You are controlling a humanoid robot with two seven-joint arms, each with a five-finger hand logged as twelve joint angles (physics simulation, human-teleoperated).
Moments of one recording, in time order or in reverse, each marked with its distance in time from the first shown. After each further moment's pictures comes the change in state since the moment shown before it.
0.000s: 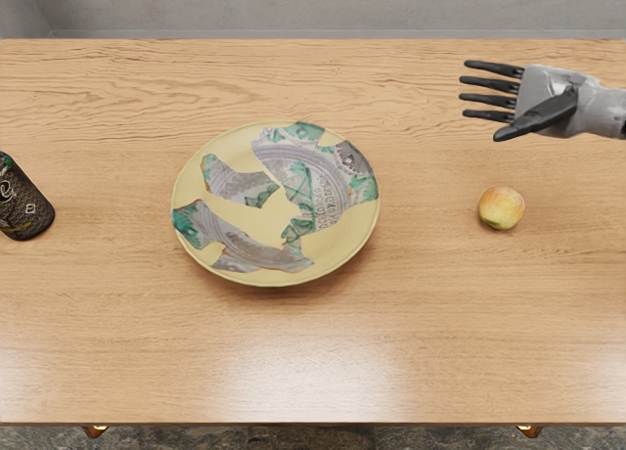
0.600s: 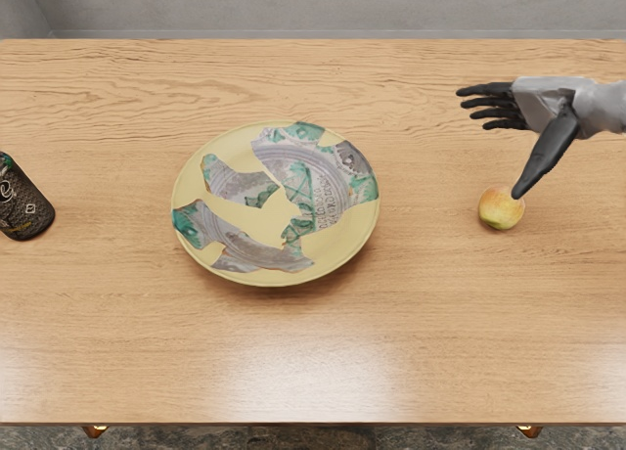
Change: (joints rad) left arm 0.000 0.000 0.000 0.000 0.000 0.000 0.000; right arm -0.035 -0.116 0.189 0.332 -0.761 0.000 0.011
